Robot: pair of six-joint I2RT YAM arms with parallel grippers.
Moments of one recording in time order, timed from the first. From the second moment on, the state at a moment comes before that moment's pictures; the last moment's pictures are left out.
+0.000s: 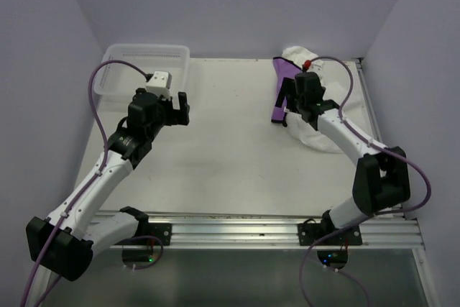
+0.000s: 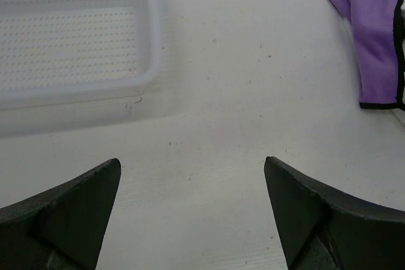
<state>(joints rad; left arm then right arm) -0.40 1.04 0.92 -0.24 -0.18 -0.16 0.29 1.48 1.07 -0.28 0.27 0.45</state>
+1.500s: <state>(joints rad) -0.48 1.03 0.92 -0.24 -0.18 -0.15 0.51 1.59 1.62 -0.42 0.13 0.30</state>
